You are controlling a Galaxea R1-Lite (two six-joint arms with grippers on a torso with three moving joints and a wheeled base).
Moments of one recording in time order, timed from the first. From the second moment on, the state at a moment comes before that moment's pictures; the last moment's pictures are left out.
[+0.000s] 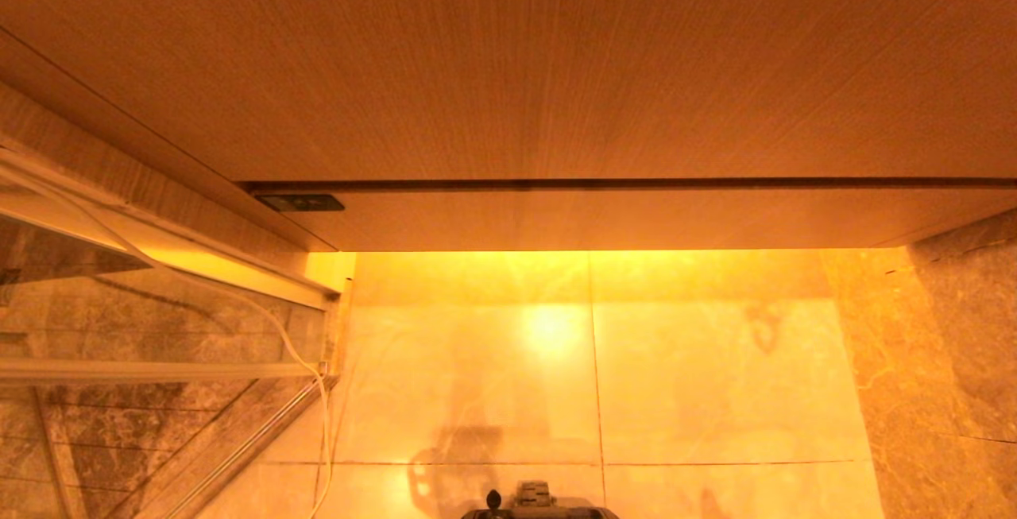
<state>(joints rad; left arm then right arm) 0.00 0.00 0.00 0.00 0.00 0.00 0.00 0.00 0.00 0.00 0.00 0.01</state>
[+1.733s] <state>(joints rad) 0.00 0.00 0.00 0.00 0.00 0.00 0.00 0.01 -0.24 0.13 0.01 0.00</state>
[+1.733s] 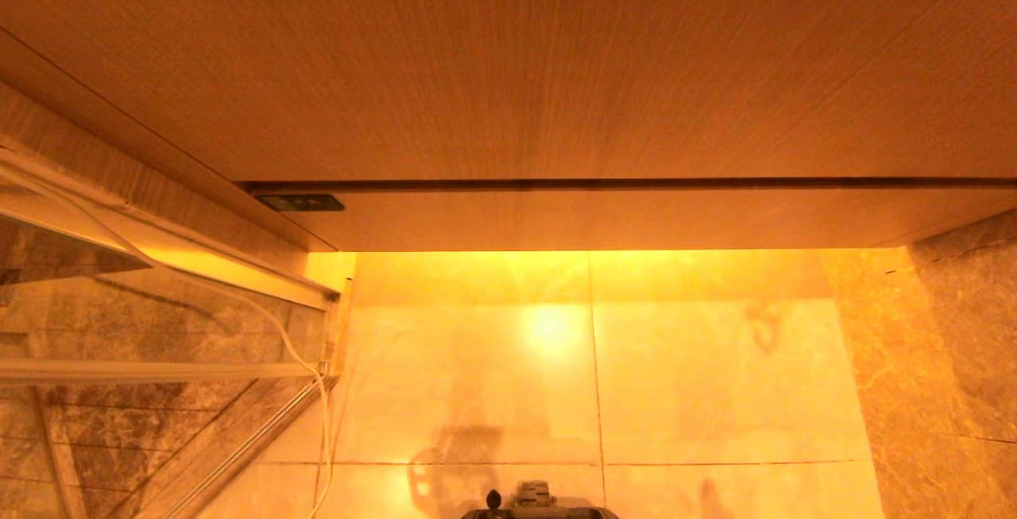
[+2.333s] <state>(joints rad) 0.00 0.00 0.00 0.00 0.00 0.00 0.00 0.35 -0.95 0.81 0.38 0.07</state>
